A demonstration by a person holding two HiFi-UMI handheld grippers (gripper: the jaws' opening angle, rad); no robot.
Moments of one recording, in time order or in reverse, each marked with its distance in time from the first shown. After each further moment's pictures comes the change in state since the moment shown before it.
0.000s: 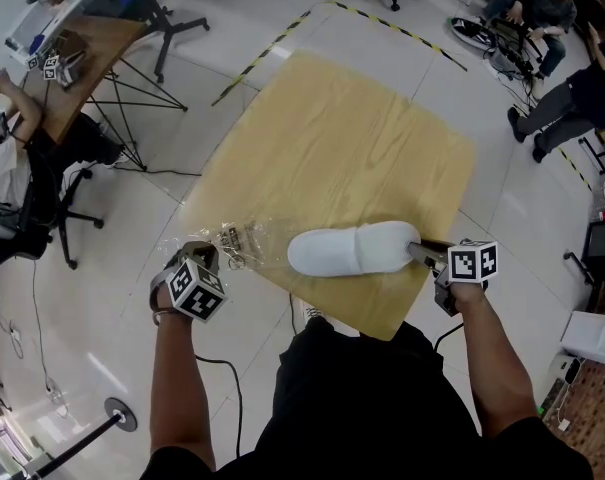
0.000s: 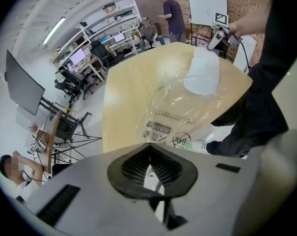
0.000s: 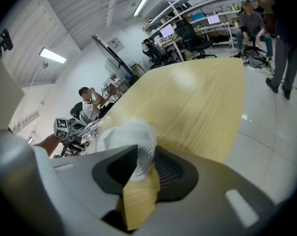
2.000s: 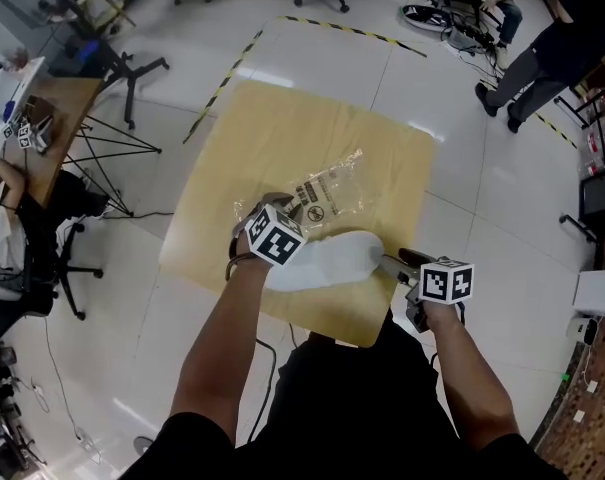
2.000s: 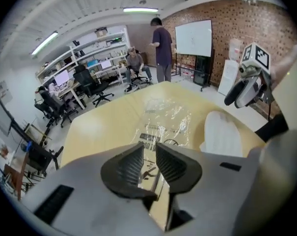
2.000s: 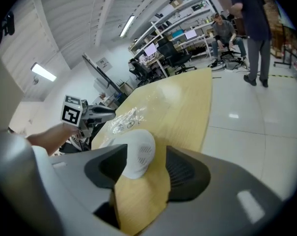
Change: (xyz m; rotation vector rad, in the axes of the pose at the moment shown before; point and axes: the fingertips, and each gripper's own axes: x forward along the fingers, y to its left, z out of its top) left arm 0.061 -0.071 0.305 0.065 -0.339 -0.183; right arm -0.036 -0.009 -0.013 0.147 -0.222 -0.092
